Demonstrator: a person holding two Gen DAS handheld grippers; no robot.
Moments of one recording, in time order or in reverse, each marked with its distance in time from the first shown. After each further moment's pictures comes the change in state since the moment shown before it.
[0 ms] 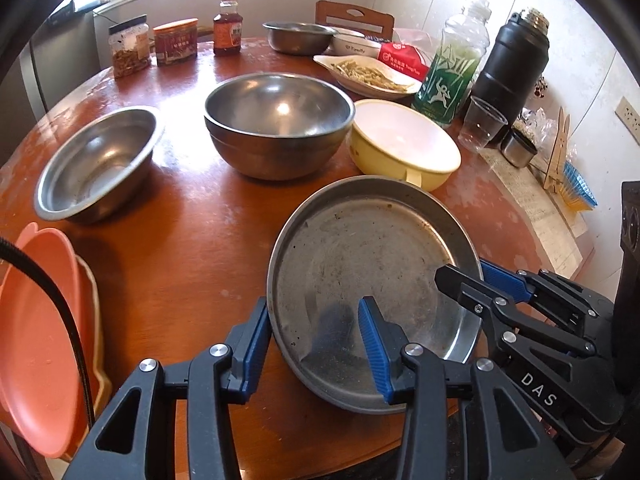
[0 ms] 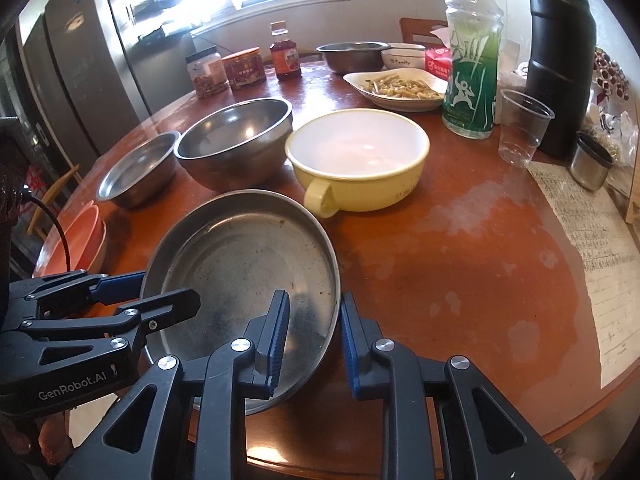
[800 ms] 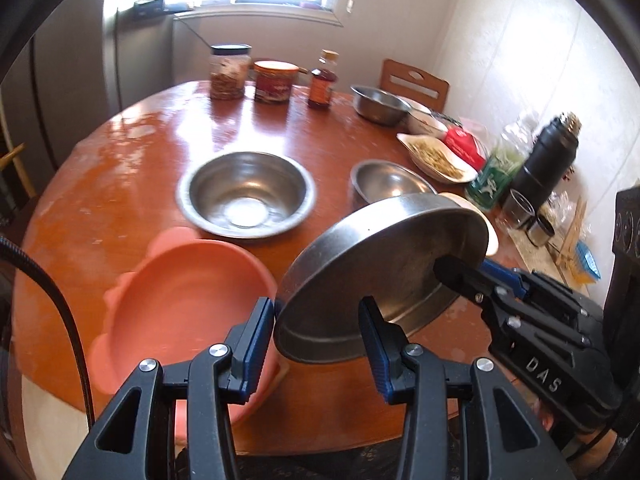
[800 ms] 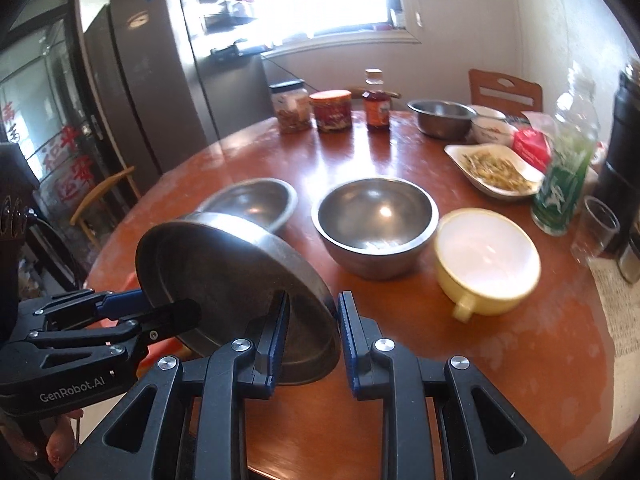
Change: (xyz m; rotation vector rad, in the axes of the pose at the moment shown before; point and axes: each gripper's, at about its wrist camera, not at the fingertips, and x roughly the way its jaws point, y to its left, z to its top) left arm -0.100 0.092 -0.008 -0.185 -0.168 0.085; right arm -0.021 0.106 0.055 -0.152 -0.126 0.165
